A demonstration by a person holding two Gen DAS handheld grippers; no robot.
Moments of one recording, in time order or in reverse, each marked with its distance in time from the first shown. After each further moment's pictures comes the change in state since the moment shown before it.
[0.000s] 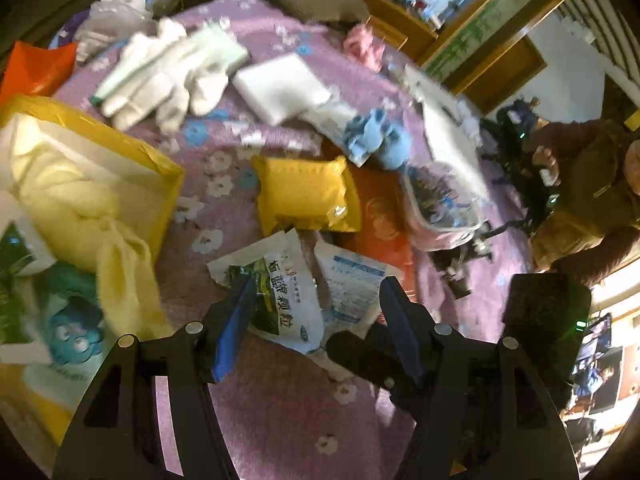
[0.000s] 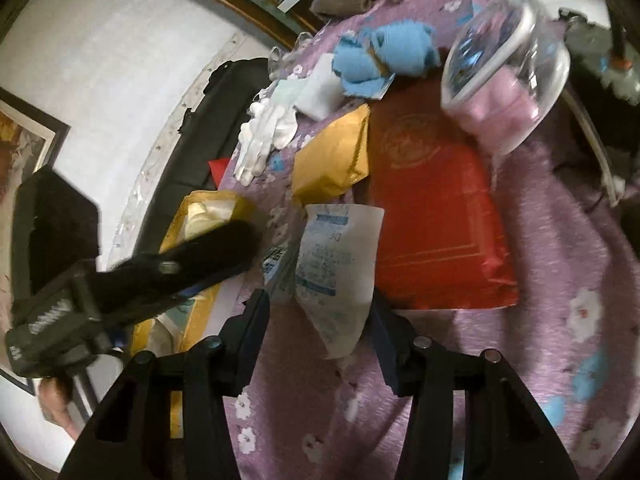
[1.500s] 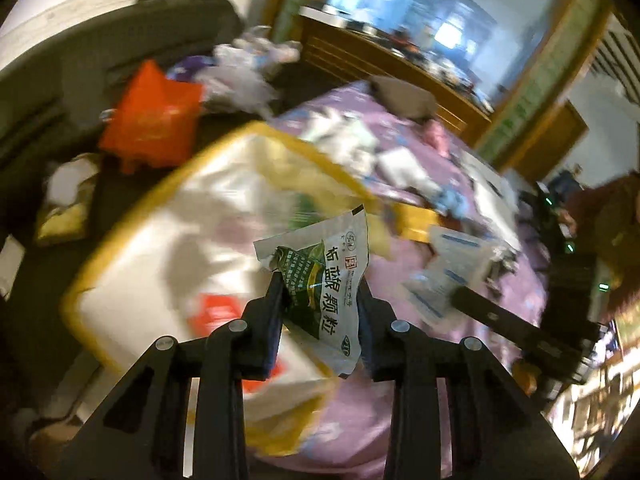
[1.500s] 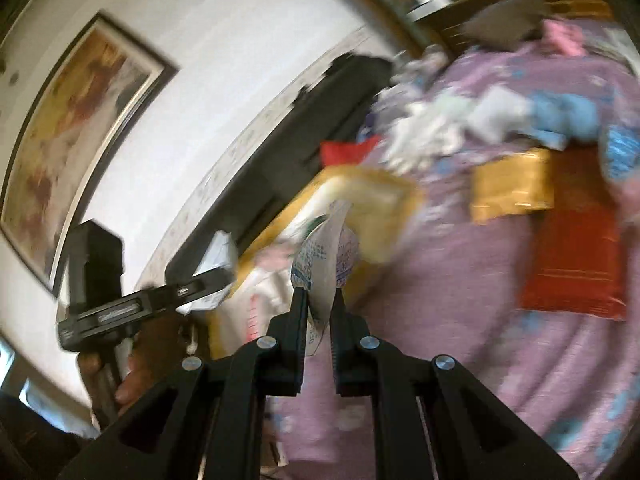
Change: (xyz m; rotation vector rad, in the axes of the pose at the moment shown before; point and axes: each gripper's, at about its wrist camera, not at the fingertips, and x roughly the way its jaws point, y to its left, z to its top) left arm -0.177 0.087 -0.096 -0.150 -0.319 0.220; right arm -0.016 0.101 -0.030 -0.348 0.033 0.263
